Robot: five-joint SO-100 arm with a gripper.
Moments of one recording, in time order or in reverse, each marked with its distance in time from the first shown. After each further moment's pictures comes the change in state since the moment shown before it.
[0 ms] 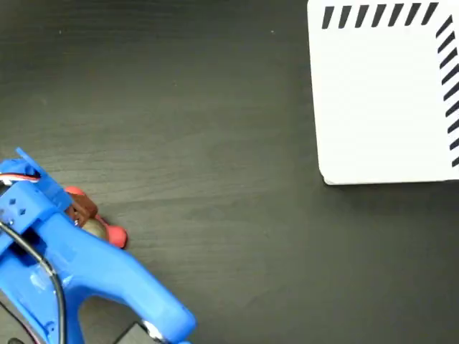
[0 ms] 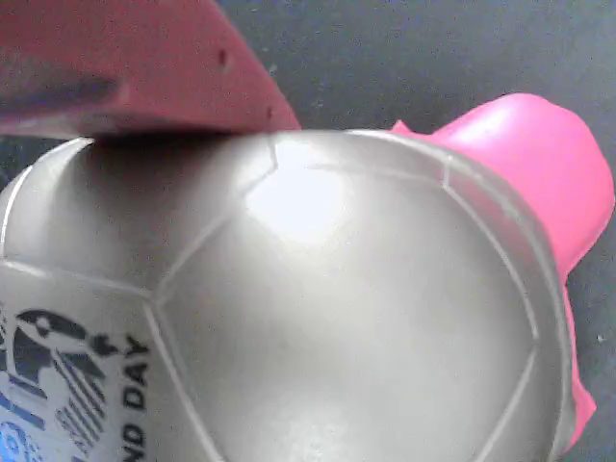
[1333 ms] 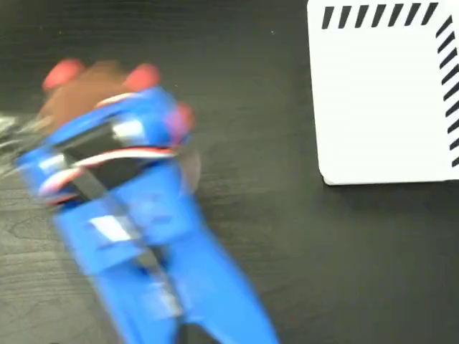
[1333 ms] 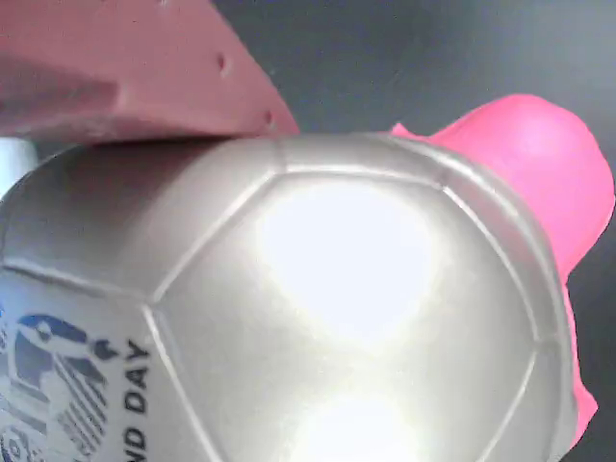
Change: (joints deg) arm 27.2 24.8 -23.7 20.6 -67.1
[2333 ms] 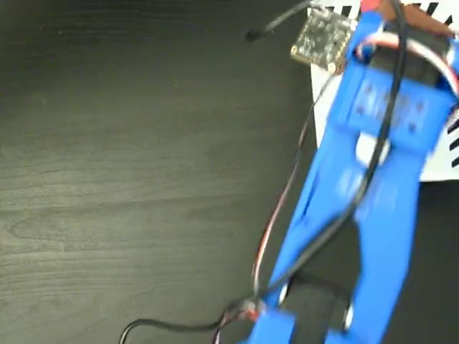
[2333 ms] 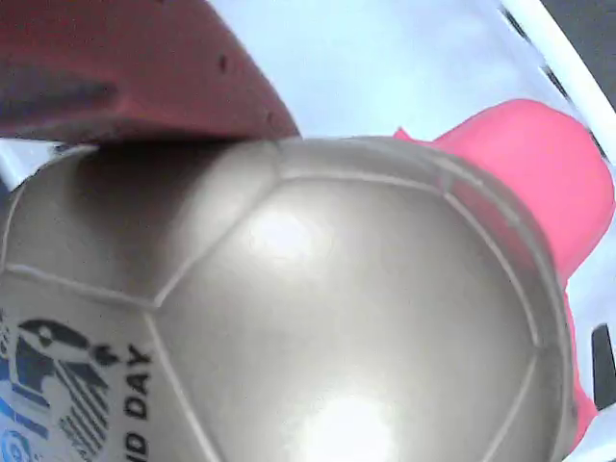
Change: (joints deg) arm 41.0 -30.1 -20.4 -4.1 -9.9
